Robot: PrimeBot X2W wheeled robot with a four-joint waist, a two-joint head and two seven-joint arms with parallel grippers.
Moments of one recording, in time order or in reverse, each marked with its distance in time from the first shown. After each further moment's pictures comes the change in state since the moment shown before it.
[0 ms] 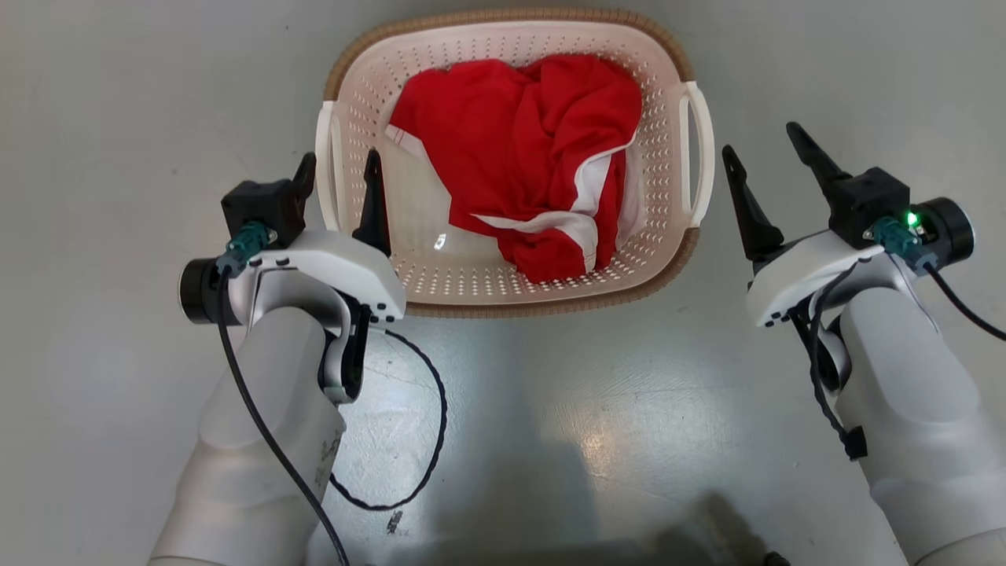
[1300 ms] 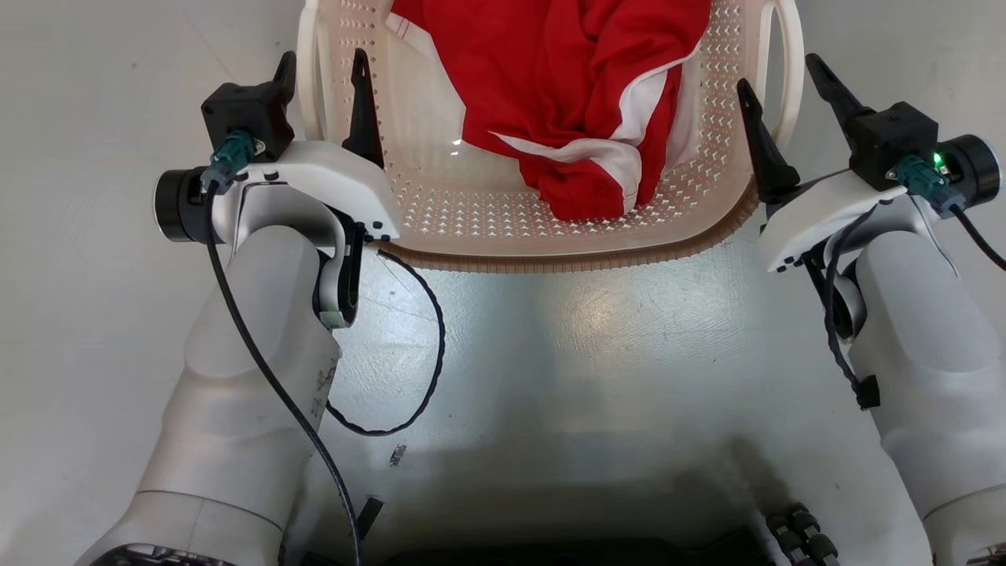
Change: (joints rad) left arm -0.164 -0.002 0.001 0.038 0.032 0.035 -0.001; right arm -0.116 -0.017 0.014 0.034 0.013 0.000 -0.002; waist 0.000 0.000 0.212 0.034
